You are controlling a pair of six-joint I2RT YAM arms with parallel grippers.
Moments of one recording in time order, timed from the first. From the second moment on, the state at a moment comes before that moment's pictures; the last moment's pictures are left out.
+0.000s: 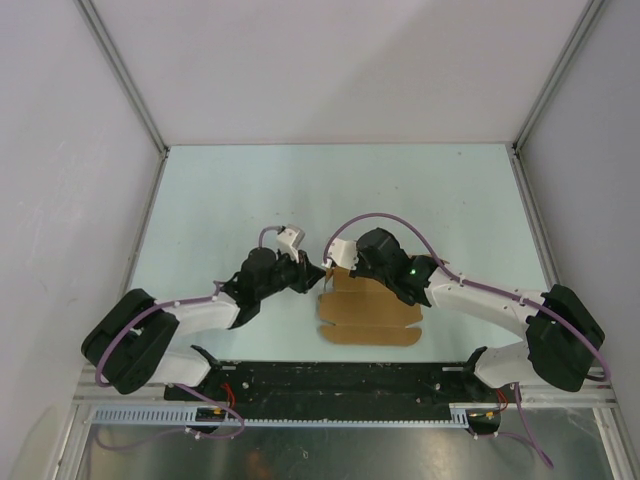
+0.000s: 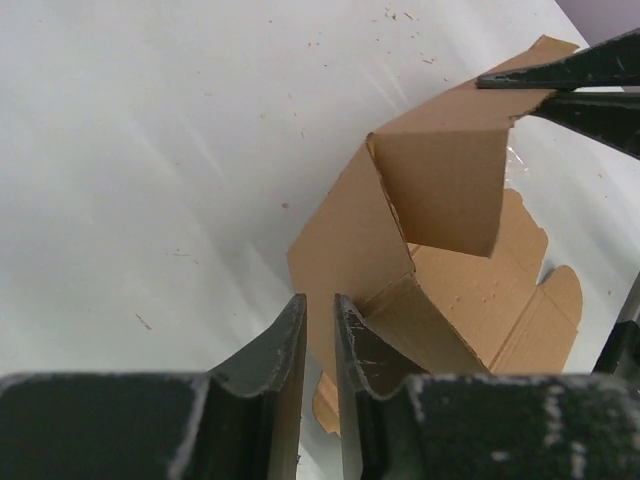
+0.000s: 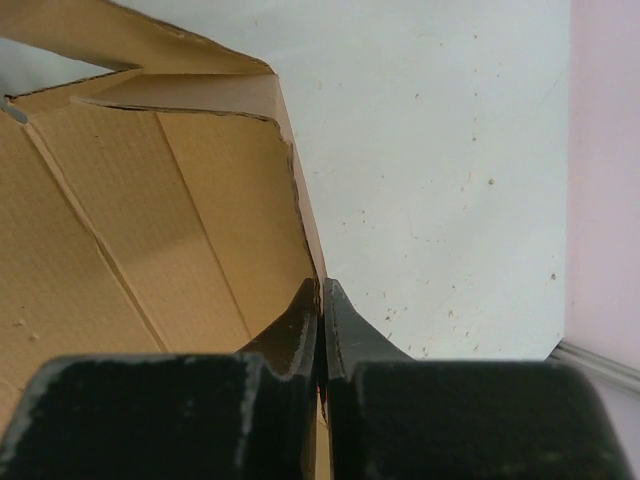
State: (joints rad) left arm -0.65 1.34 0.38 0.62 0.22 -0.38; right arm 0.89 1.37 0.86 -0.21 0.29 -0.68
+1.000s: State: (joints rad) left arm -0.76 1.36 0.35 0.66 0.29 -0.24; right arm 0.90 1.37 0.86 -0.22 0.28 -0.66
